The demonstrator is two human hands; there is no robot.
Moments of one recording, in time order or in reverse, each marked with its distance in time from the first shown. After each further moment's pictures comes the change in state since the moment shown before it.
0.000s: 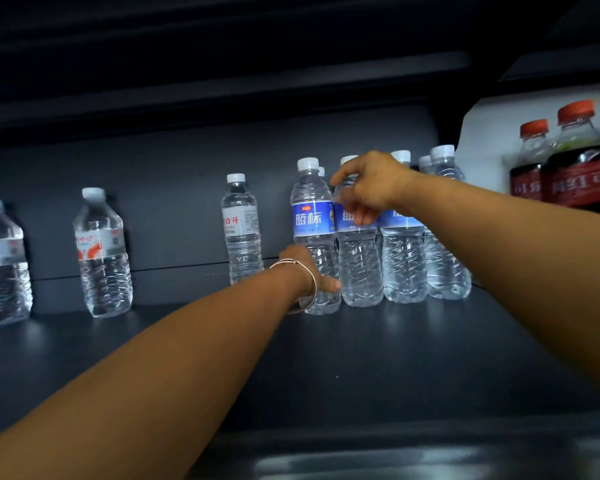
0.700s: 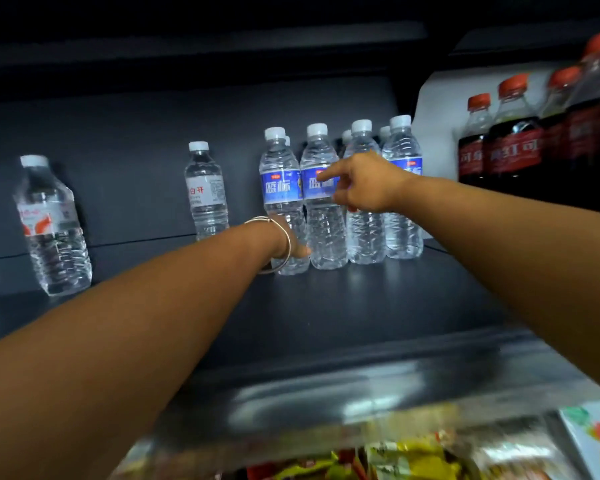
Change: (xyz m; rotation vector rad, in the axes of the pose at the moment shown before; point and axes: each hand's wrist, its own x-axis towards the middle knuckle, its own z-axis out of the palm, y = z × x) left_hand -0.018 0.016 -0.007 0.369 -0.116 0.158; right_hand -0.063 0.013 -0.003 -0.476 0.003 -0.087
